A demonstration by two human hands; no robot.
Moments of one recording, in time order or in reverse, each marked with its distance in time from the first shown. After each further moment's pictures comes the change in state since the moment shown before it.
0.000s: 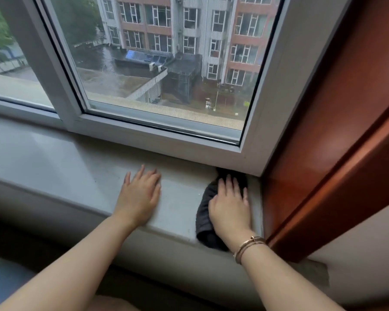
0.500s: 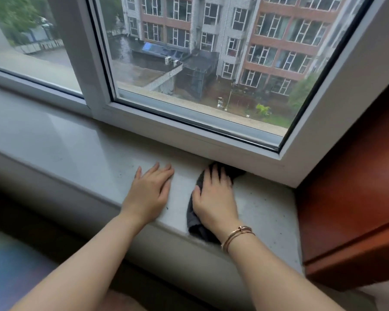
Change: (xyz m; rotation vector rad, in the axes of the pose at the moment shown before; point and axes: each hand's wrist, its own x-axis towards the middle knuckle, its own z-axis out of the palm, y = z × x) left_hand -0.004 -0.043 0.002 -0.237 0.081 -0.025; right_hand 0.028 -0.089 0.022 -0.017 -0.075 -0.223
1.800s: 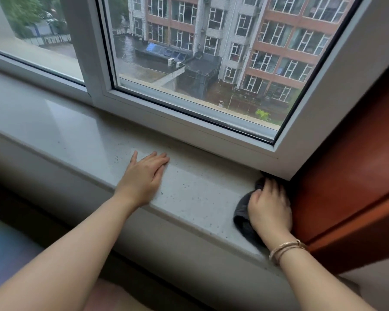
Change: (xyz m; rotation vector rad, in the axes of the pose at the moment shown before) left_hand -0.003 0.003 -0.003 -0.011 0.023 -0.012; right_hand -0.041 0.110 -0.009 0.021 0.131 0.396
